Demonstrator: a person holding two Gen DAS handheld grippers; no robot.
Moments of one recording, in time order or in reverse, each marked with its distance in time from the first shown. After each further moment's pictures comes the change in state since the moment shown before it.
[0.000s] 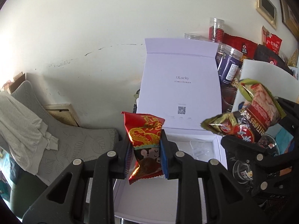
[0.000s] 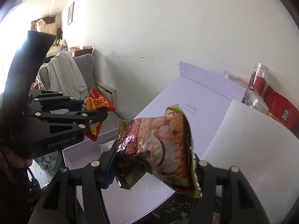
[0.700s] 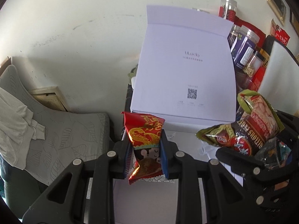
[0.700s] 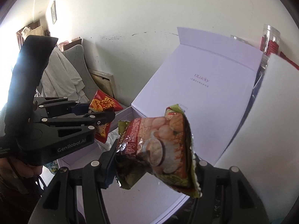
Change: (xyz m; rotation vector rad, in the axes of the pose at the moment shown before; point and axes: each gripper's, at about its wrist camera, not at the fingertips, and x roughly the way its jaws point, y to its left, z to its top) left arm 0.075 0.013 -0.014 -0.038 0.161 -0.064; right arm 0.071 -0.008 -0.013 0.152 0.177 0.045
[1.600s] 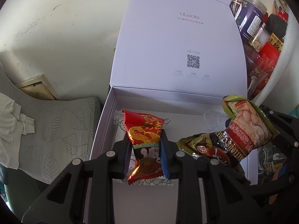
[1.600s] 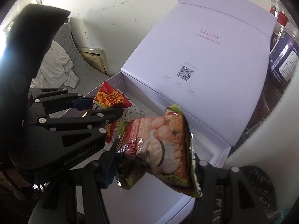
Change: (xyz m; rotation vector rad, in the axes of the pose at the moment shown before) left arm 0.050 -0.018 -0.016 0.043 0.145 -0.034; right arm 0.061 -0.002 -0.026 0.042 0.188 -0.040
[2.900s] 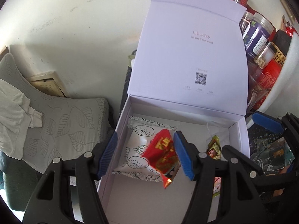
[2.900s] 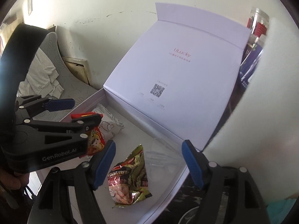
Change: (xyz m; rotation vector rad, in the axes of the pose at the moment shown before) left arm -0.039 0.016 0.006 -0.059 -0.040 0.037; right arm -0.037 -0.002 0.008 0.026 -0.085 -0.156
